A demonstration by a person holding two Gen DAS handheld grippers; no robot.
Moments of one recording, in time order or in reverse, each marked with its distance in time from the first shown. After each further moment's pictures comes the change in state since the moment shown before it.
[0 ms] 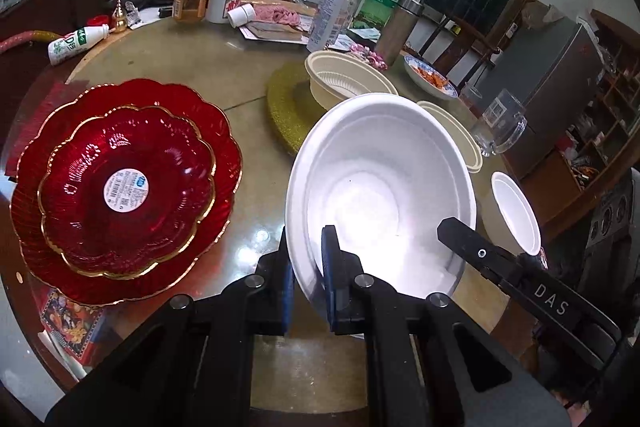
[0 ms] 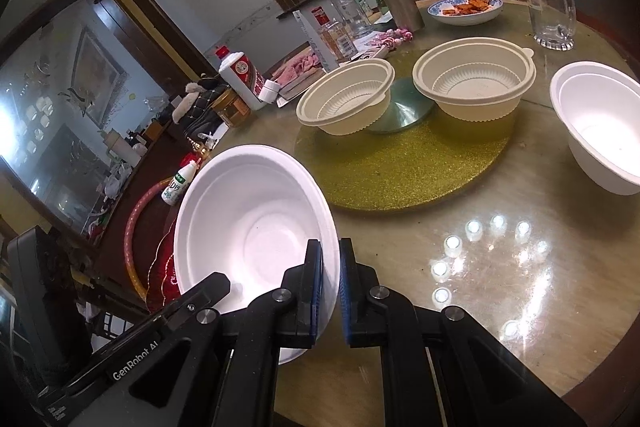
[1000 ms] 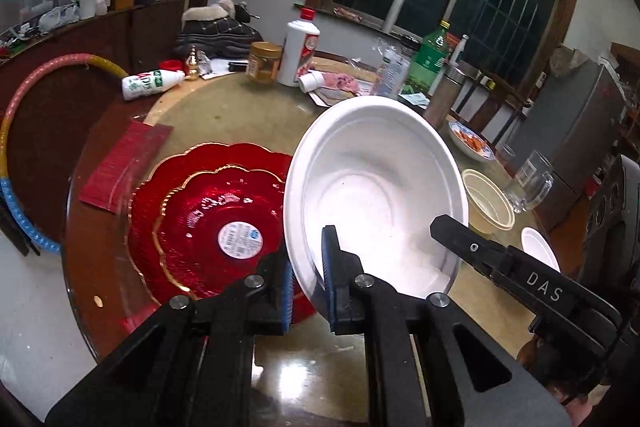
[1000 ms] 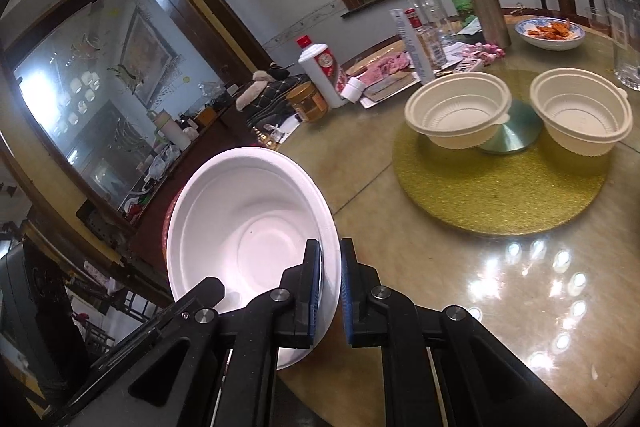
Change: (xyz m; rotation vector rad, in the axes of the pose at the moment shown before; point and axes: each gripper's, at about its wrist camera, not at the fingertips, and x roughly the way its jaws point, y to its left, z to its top) left arm -0.061 0.059 0.009 -0.061 -0.201 0.141; right arm 0.030 0.086 0.002 -0.121 -0.009 0.167
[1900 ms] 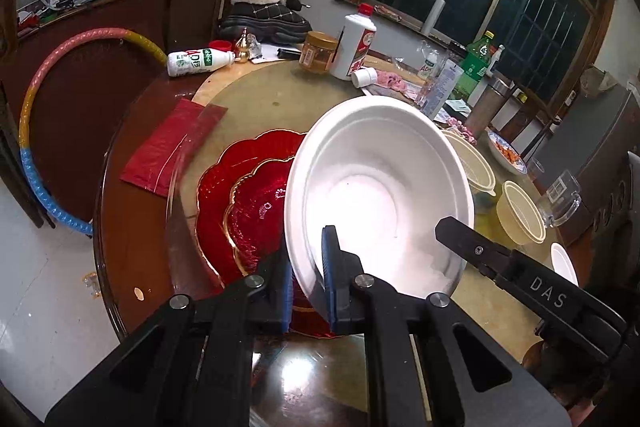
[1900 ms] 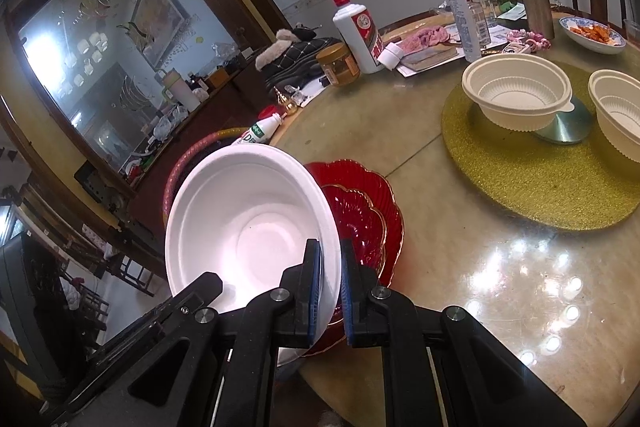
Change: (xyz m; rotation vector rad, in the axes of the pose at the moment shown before) left arm 0.009 0.054 -0.003 -0.090 0.034 0.078; right arm 0.051 0.043 -0.012 -0.080 0.111 0.000
